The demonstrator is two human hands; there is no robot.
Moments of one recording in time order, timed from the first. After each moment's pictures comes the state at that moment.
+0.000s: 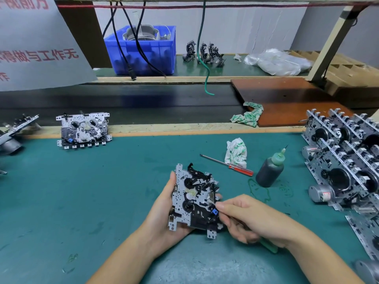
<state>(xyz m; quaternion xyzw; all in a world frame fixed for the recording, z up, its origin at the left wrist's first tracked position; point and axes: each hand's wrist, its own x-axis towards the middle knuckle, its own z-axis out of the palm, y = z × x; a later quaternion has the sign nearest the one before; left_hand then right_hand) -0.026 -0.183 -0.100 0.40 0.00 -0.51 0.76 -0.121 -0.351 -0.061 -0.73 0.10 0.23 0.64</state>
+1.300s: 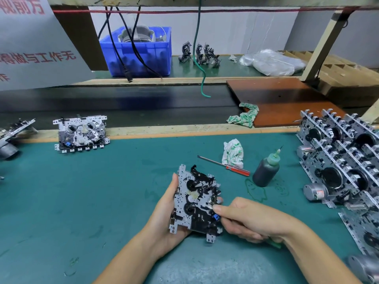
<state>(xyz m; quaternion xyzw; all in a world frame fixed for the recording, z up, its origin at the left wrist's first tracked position) -0.029 -0.185 -0.094 0.42 -0.02 -0.51 0.75 -0.121 -0.355 -0.059 -0.76 0.09 0.26 0.59</state>
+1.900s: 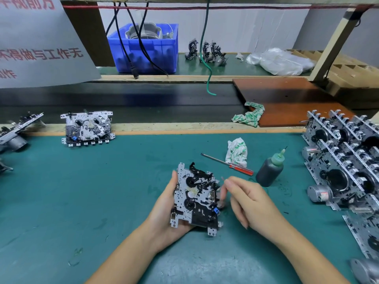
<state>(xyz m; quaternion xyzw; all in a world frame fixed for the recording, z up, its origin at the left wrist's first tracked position) -0.027 -0.185 -0.097 0.37 0.01 -0.51 0.77 -0.120 -0.346 -0.069 -0.81 0.08 -0.05 0.58</state>
